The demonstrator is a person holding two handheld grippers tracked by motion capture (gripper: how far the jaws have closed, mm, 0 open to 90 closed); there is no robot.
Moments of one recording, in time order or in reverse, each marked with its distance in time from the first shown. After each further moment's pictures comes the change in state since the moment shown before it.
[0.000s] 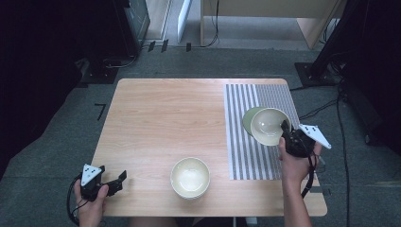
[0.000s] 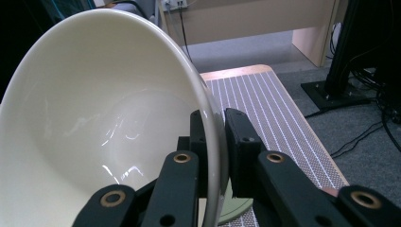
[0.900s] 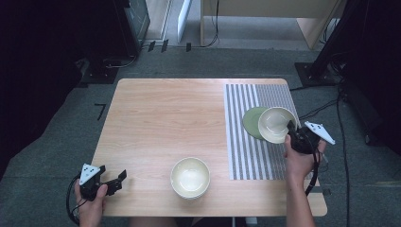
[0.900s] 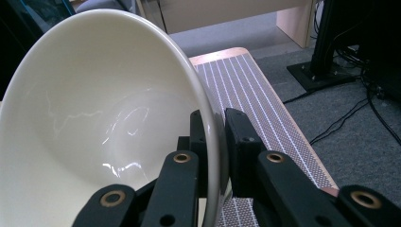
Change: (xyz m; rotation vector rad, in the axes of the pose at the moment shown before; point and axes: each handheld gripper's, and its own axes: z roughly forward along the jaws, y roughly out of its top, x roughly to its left) left arm 0.004 0.001 0.001 -0.003 -0.026 -0.041; right arm -0.029 -0.007 0.025 0.047 -0.060 0.062
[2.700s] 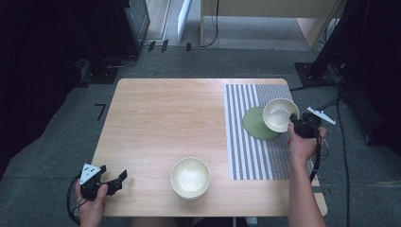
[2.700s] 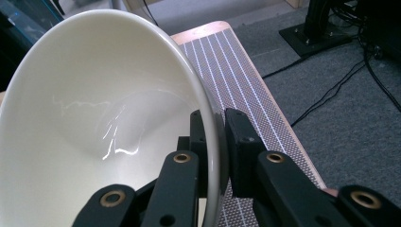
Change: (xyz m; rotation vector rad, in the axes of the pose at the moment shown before) left arm 0.000 0.001 0.001 0.004 -0.011 -0.001; right arm -0.022 0.022 0.058 0.141 -0.054 0.077
